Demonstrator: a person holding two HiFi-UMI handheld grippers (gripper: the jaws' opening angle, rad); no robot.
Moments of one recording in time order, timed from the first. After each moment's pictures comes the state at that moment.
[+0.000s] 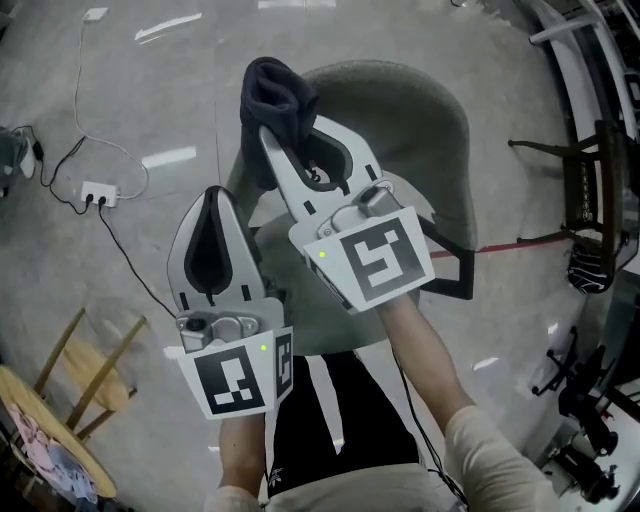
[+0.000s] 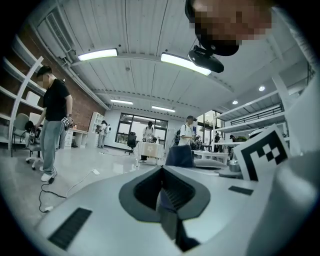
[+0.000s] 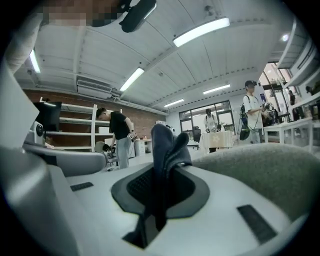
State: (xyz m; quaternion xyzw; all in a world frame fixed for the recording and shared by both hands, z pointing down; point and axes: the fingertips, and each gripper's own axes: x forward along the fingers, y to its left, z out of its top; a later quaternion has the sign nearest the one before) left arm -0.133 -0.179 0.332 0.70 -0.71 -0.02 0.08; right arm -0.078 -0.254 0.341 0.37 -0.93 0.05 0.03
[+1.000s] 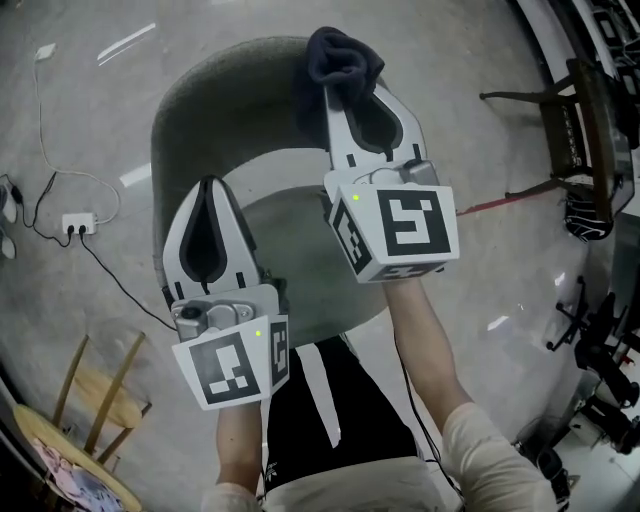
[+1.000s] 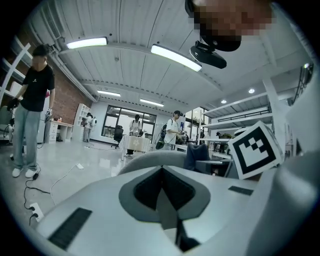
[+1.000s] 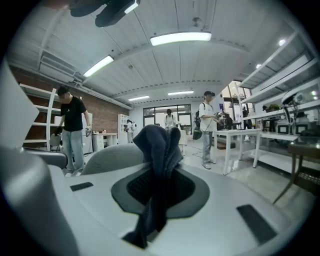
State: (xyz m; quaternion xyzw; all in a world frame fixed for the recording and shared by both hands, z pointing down) left arm -0.039 -0.198 0.349 0.75 -0.65 0.00 0.11; right arm 0.108 -0.292 0.355 0.58 -0.81 0.06 0.06
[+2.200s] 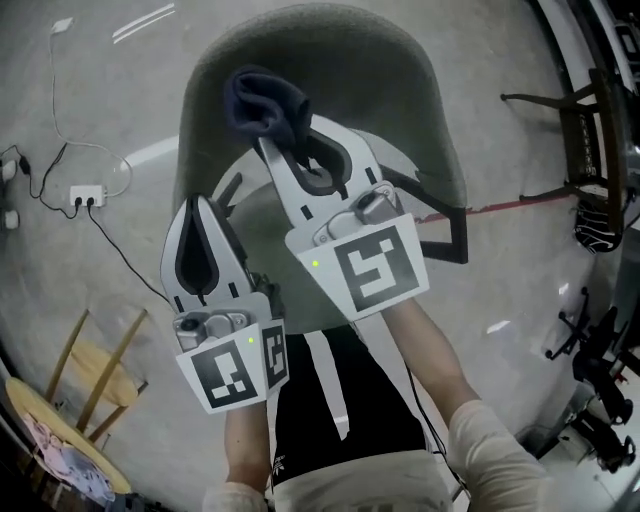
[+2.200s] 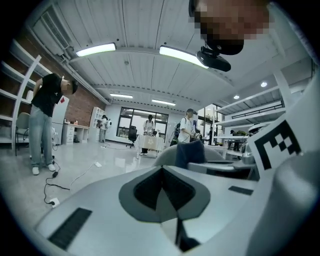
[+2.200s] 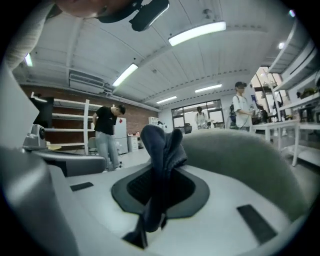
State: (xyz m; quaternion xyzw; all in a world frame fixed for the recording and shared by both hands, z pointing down) left arm -0.088 -0.152 0.369 0.70 -0.71 0.00 0.11; right arm -0.006 -0.221 0.364 0.42 -0.91 0.05 0.05
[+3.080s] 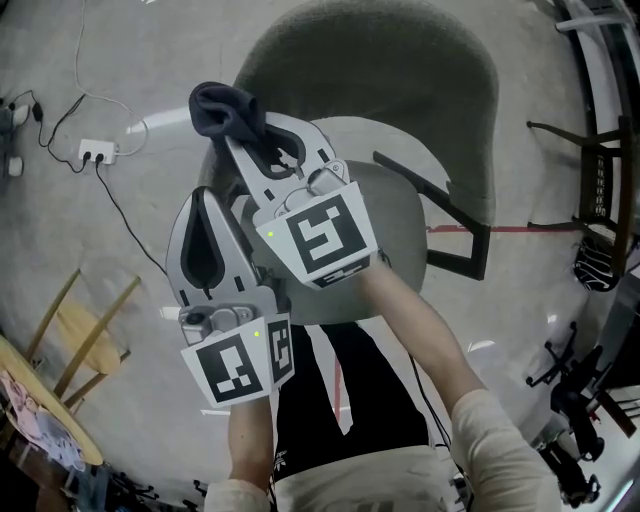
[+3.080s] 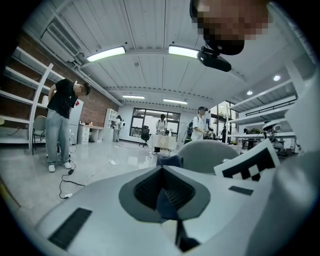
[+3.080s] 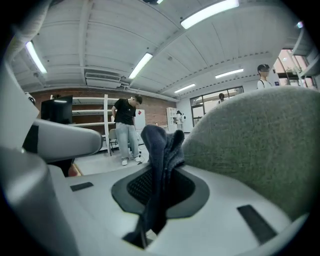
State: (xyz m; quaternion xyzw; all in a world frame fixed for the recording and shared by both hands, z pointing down) left arm -0.139 -0.126 0.390 0.64 -0.76 0.01 0.12; right arm -0.115 -0.204 0.436 0.30 -0.95 0.08 0.09
